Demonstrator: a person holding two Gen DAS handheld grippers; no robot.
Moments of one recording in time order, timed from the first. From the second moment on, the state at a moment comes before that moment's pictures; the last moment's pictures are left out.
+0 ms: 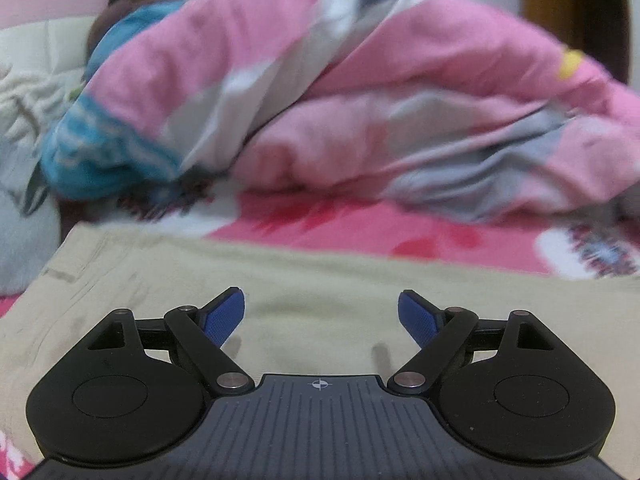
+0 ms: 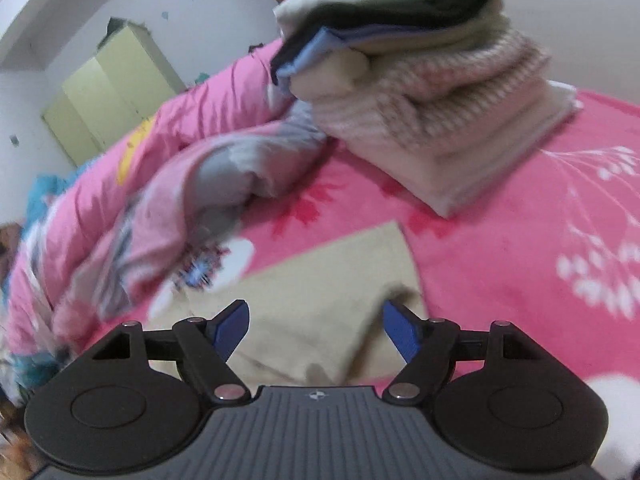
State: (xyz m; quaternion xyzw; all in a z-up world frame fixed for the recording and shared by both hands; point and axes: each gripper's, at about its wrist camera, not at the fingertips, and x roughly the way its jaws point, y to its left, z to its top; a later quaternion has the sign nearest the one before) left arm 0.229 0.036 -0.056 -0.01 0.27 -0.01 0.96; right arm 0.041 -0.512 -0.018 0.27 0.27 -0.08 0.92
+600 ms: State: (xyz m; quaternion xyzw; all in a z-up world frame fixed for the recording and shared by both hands) left arm 0.251 -0.048 -0.100 0.07 0.32 -0.06 0.94; right arm 0.082 -0.462 -0.002 0.01 0.26 0.05 0.96
